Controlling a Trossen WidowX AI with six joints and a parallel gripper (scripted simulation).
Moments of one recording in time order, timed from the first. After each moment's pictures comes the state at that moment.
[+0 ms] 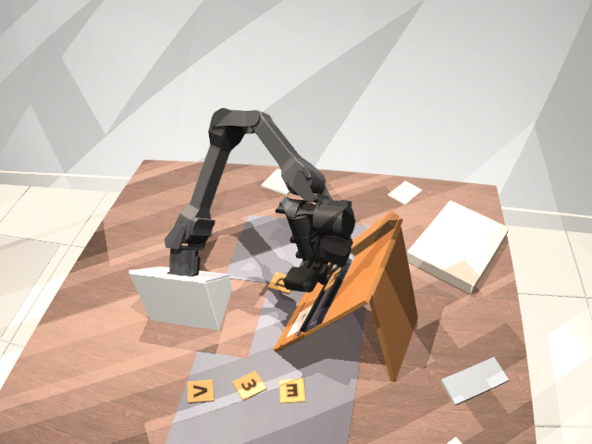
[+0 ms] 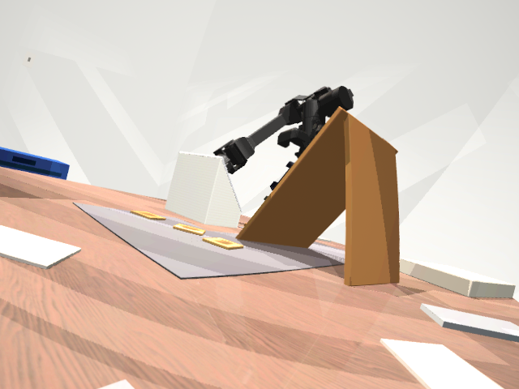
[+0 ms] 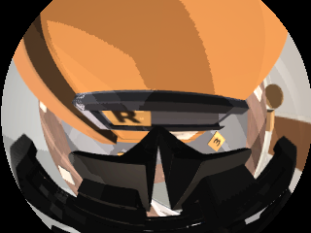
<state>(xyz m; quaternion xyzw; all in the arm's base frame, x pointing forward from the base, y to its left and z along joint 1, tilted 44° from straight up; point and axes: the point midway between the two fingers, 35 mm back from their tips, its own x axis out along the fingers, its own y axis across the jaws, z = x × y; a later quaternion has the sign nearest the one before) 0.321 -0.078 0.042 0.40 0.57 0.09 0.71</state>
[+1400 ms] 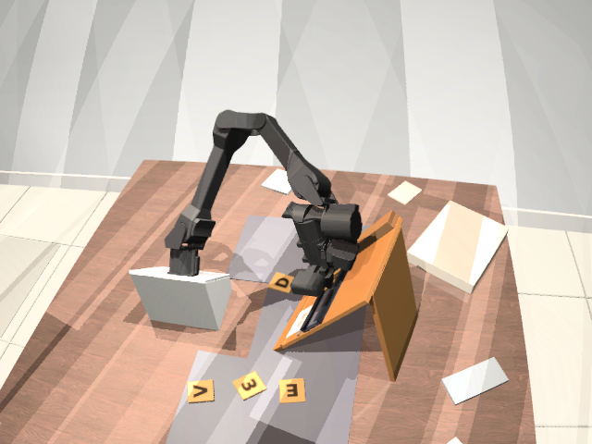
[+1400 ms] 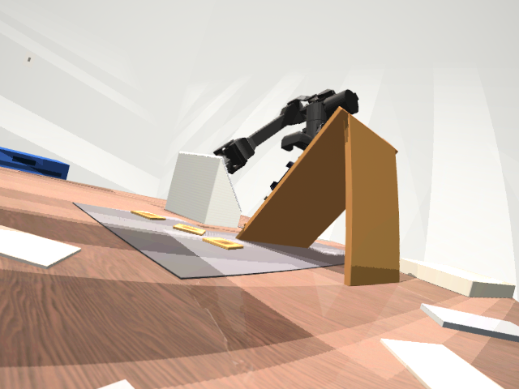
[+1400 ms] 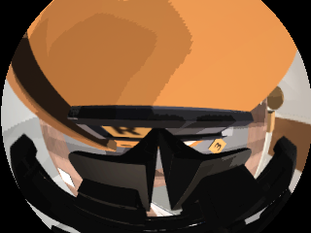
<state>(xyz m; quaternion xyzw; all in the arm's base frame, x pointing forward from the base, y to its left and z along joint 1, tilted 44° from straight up) 0.335 -0.076 0.035 0.40 0.57 0.09 0.71</state>
